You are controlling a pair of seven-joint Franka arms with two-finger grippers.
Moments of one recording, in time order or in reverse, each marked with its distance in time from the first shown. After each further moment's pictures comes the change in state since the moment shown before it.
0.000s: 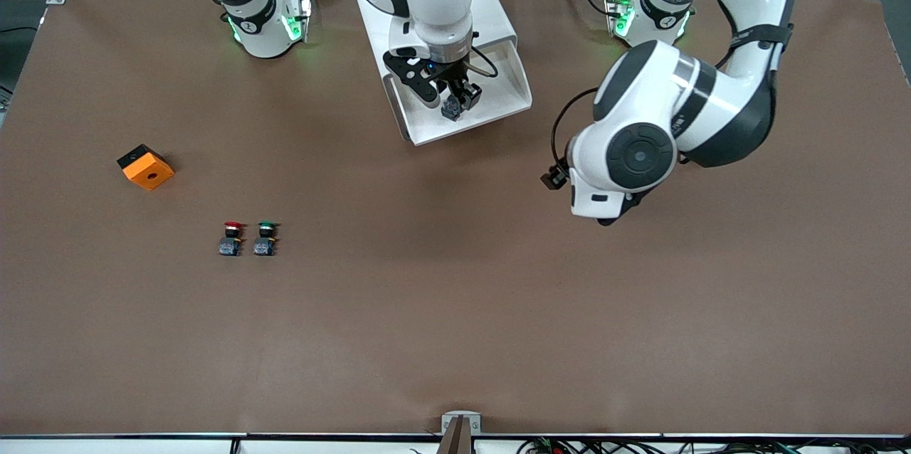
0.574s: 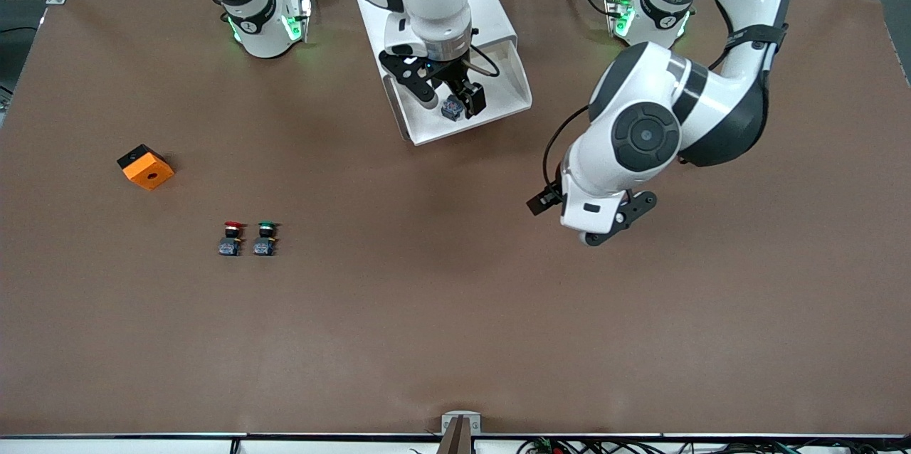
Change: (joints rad) left arm -0.041 -0.005 -0.006 -0.036 0.036 0.258 0.084; right arm -0.027 0.002 -0.023 0.073 -0.005 -0.052 -0.067
